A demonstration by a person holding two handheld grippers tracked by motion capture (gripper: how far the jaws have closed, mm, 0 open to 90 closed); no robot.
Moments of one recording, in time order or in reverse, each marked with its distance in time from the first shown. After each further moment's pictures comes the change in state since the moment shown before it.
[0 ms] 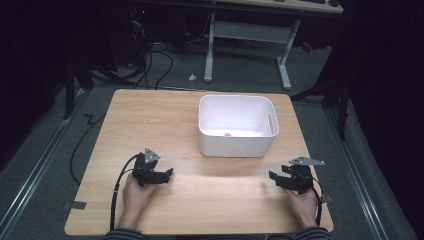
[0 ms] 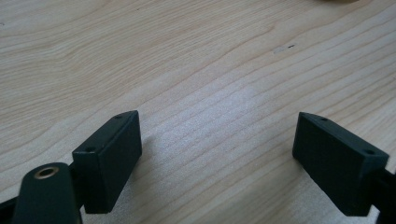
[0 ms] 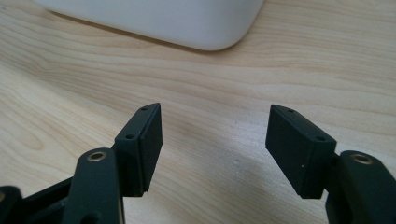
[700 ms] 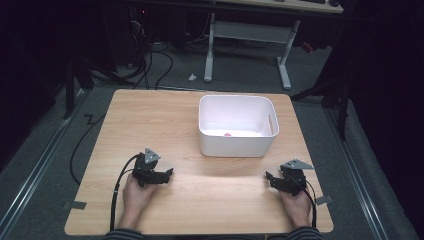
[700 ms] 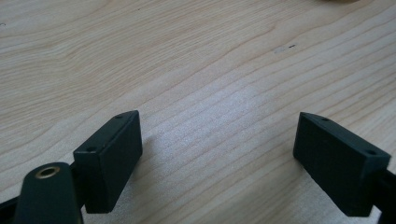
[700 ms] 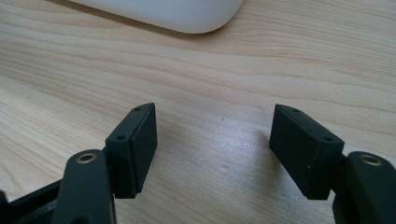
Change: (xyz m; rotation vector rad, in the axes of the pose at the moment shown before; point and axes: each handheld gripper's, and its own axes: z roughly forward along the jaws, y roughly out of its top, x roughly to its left) left arm 0.000 0.000 0.000 0.000 0.005 0.001; right arm 0.004 -0.014 0.026 -0.027 -0.110 -0.058
